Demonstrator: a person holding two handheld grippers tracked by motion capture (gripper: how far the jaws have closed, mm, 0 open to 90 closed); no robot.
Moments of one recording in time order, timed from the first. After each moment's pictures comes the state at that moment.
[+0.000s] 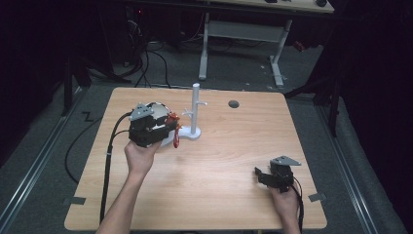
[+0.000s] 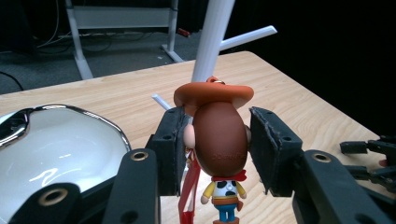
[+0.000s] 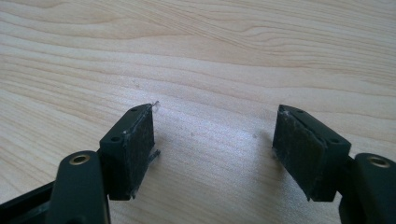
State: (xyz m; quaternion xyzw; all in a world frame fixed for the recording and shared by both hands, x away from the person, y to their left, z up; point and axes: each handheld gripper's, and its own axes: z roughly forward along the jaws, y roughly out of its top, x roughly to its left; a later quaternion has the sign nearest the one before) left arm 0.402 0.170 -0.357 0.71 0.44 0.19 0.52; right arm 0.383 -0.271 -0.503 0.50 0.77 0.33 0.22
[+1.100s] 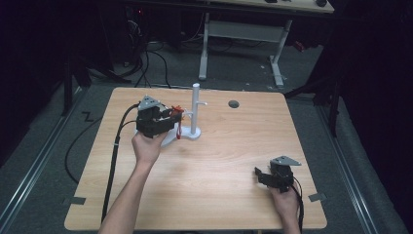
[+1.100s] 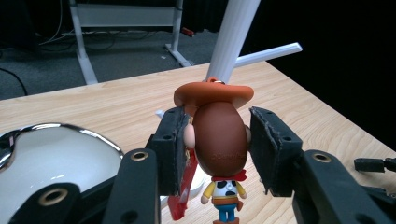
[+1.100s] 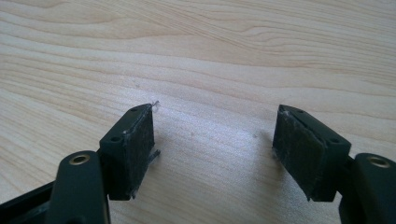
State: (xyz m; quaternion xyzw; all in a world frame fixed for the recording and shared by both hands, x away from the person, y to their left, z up) left arm 0.431 0.157 -0.355 0.70 0.45 0.19 0.51; right arm 0.383 -0.271 -0.503 0.50 0.77 0.33 0.22
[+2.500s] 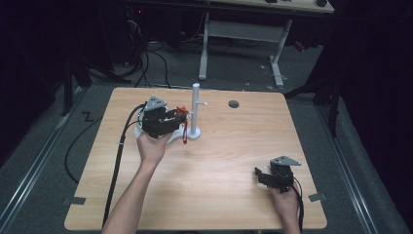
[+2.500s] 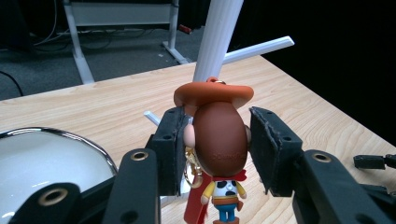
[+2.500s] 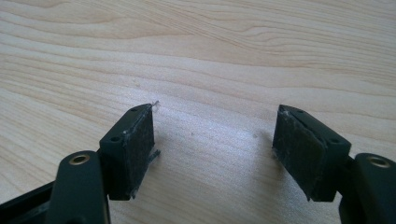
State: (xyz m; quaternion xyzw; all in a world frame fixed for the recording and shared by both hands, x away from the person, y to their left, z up) left arm 0.433 0.146 -0.359 0.71 0.45 0.19 0.51; right arm 0.383 -0.271 -0.503 0.49 0.77 0.33 0.22
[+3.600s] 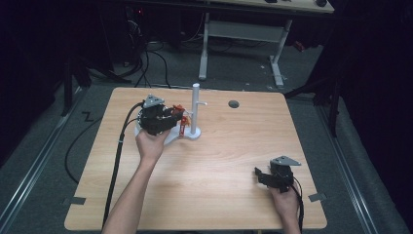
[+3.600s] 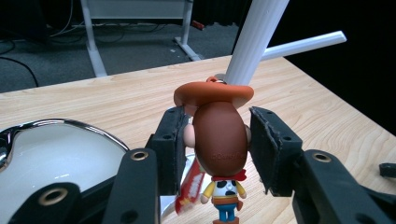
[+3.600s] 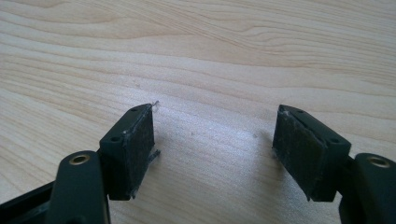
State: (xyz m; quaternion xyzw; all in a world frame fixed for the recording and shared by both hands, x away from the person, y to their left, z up) left arm 0.447 0.153 -0.368 0.70 0.47 0.20 0.49; right arm 0.383 -0.271 -0.503 0.49 0.77 0.33 0.22
